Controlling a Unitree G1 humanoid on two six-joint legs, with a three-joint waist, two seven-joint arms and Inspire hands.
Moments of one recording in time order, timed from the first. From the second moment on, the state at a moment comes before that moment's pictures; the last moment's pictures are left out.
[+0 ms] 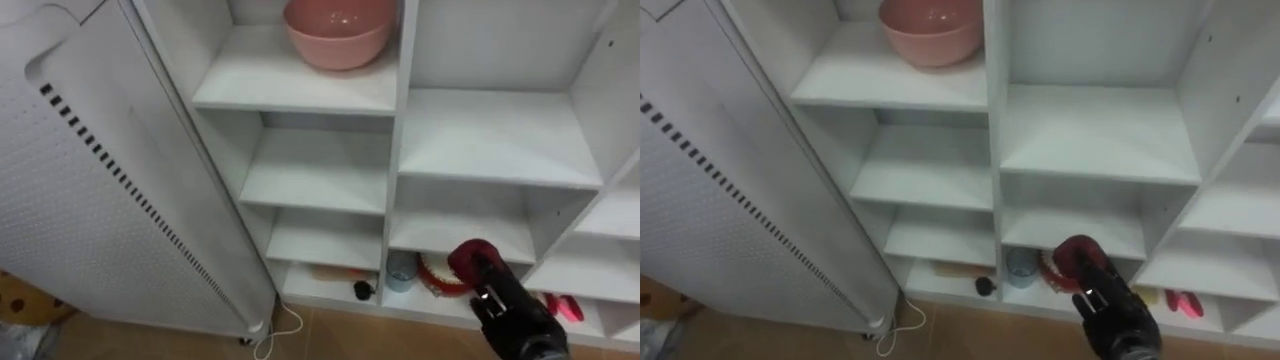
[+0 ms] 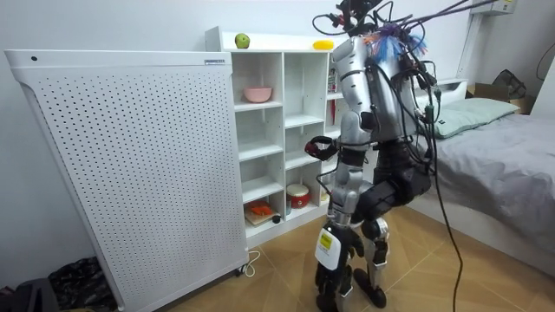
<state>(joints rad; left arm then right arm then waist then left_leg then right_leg) 0.10 0.23 -0.22 1.06 0.03 0.09 0.13 -0.61 -0.37 0.01 0.95 1.38 -0.02 -0.07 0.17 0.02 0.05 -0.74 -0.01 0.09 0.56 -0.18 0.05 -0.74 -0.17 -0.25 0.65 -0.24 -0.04</state>
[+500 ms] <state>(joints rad) 0.11 0.27 -0.26 0.98 0.01 0.08 0.14 -0.78 -0.47 -0.03 0.97 1.52 -0.03 -0.10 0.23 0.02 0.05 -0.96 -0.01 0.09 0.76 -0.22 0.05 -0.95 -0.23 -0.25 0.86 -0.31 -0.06</state>
